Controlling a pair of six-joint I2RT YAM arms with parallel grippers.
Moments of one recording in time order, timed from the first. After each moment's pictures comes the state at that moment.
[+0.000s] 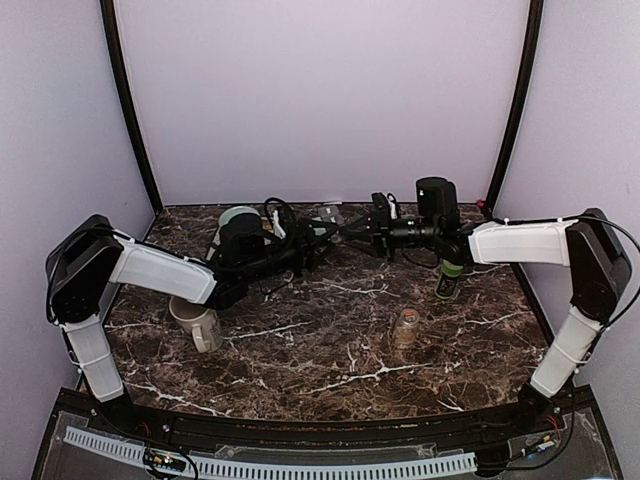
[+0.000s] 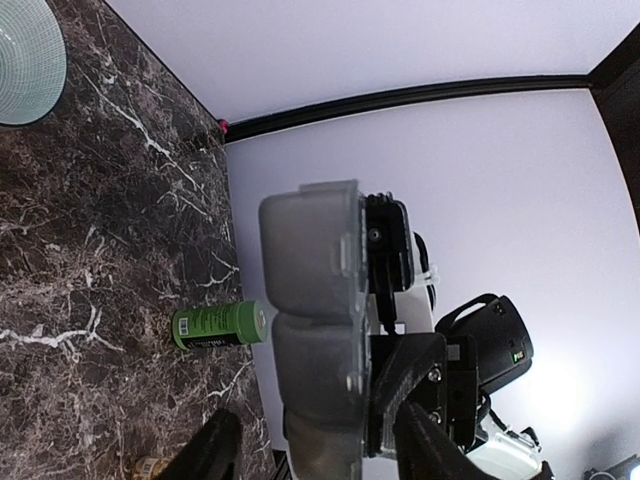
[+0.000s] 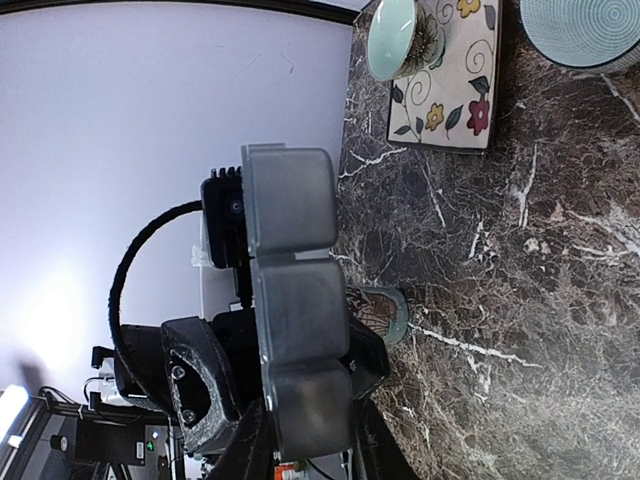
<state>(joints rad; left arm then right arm) -0.81 1.82 0.98 0.82 0.19 -1.35 0.59 1.69 1.07 0.31 -0.76 1.18</state>
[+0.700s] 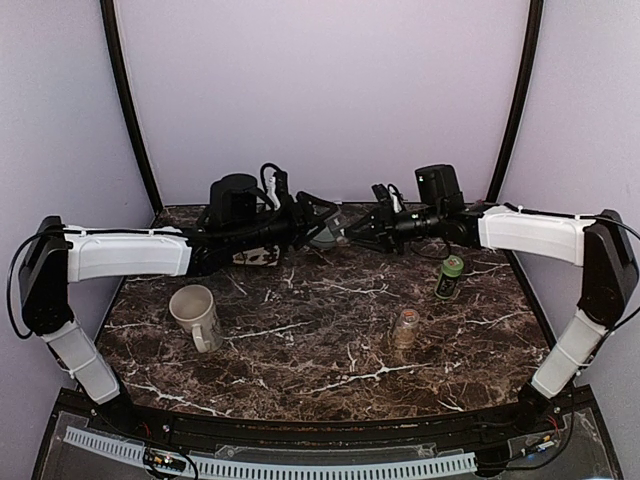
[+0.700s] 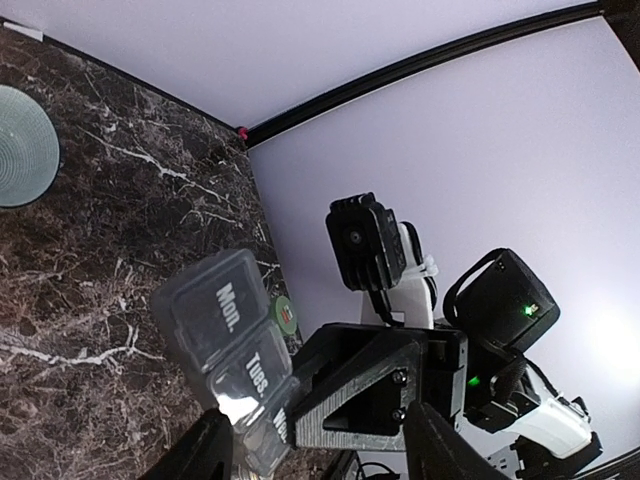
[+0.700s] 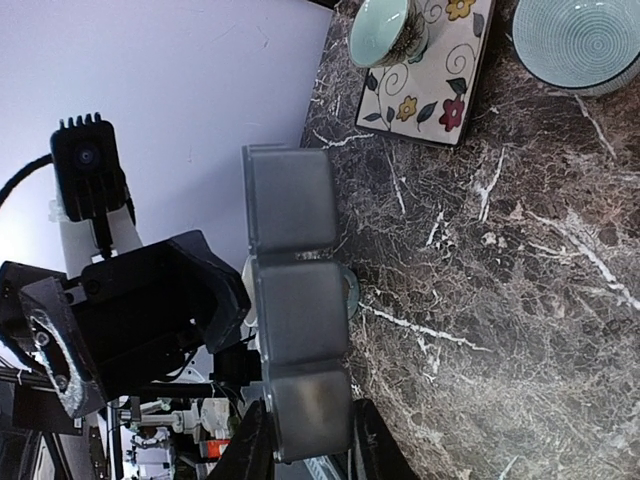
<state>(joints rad) -0.79 1.65 1.11 0.39 0.22 -1.09 0.58 1.64 1.17 -0.01 -0.76 0.91</state>
